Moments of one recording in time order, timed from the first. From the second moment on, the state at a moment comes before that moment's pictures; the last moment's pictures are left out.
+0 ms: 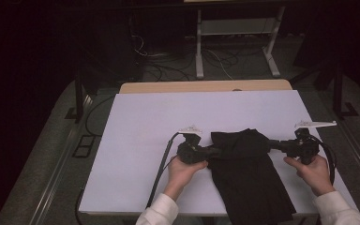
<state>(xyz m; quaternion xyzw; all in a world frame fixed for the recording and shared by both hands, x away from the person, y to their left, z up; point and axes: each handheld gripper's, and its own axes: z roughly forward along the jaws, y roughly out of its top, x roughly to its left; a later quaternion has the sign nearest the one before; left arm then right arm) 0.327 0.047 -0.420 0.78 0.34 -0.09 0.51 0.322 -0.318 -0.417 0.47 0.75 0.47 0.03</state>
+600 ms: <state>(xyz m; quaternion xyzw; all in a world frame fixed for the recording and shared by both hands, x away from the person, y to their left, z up) 0.311 0.036 -0.428 0.82 0.32 -0.11 0.46 0.306 -0.321 -0.425 0.47 0.76 0.44 0.00</state>
